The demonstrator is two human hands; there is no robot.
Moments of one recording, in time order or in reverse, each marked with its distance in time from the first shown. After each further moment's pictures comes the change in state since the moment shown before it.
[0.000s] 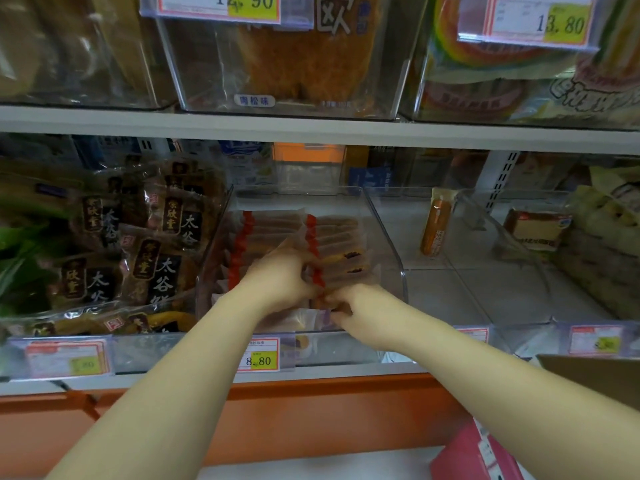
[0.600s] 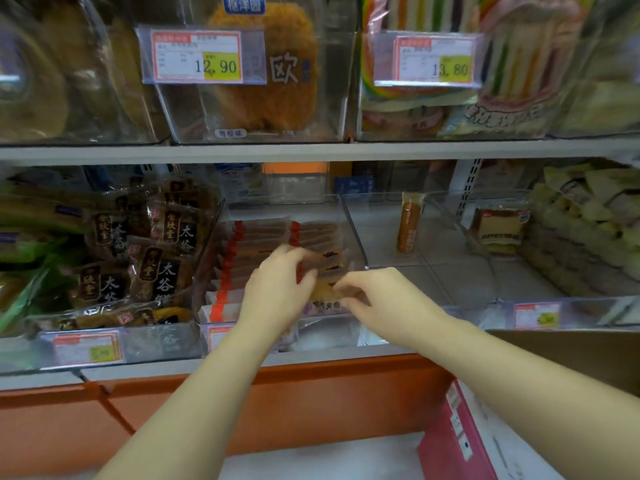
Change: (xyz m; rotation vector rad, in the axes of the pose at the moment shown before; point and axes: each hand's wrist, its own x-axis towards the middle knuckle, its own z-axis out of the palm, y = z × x) left_hand -0.044 0.045 0.017 -0.124 0.410 0.014; right_hand -0.072 0.003 -0.034 -0.068 0.257 -0.107
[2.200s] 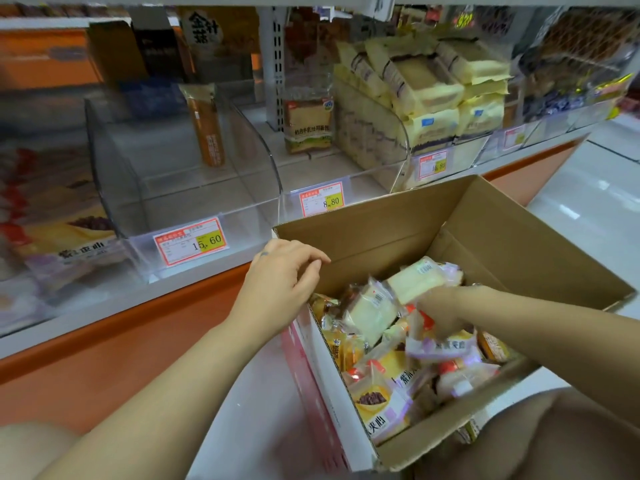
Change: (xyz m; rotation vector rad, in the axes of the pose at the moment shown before) left_hand -0.087 0.167 0.183 -0.264 -0.418 0.392; right_hand -0.263 0.255 -0.028 -0.509 -1.003 0.654
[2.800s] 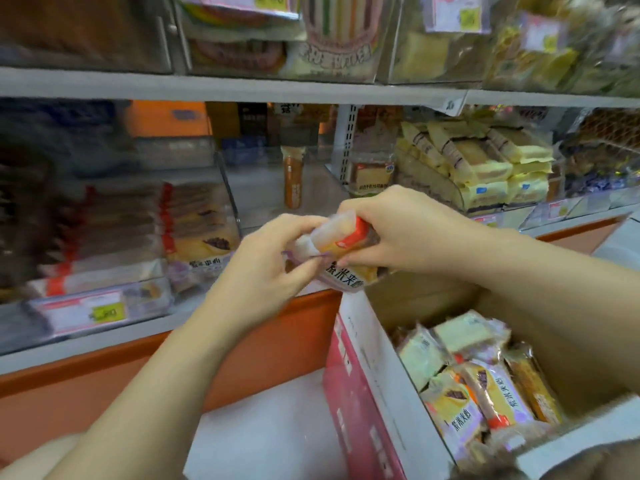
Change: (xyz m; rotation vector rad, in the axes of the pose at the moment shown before) left_hand -0.051 0.006 -0.148 -0.147 0.238 0.135; right_hand -0.162 -0.132 -0.183 0.167 1.058 -0.417
